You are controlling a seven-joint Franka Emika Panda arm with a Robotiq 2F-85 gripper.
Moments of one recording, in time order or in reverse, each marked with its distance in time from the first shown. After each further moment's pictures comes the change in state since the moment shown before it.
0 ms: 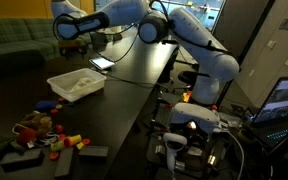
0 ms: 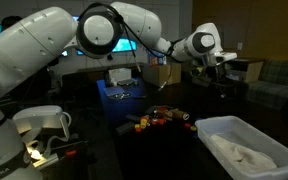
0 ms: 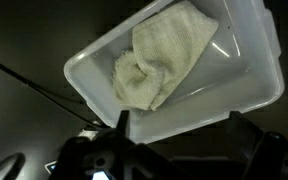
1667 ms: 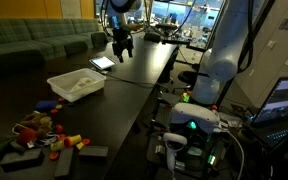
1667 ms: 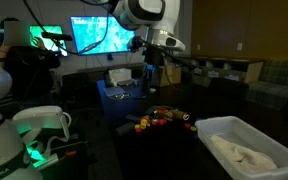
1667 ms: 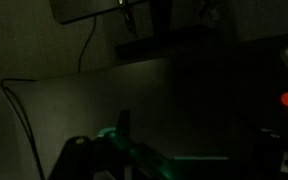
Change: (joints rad) arm -0.071 -1.027 0.110 -1.264 0.107 -0.168 -0.696
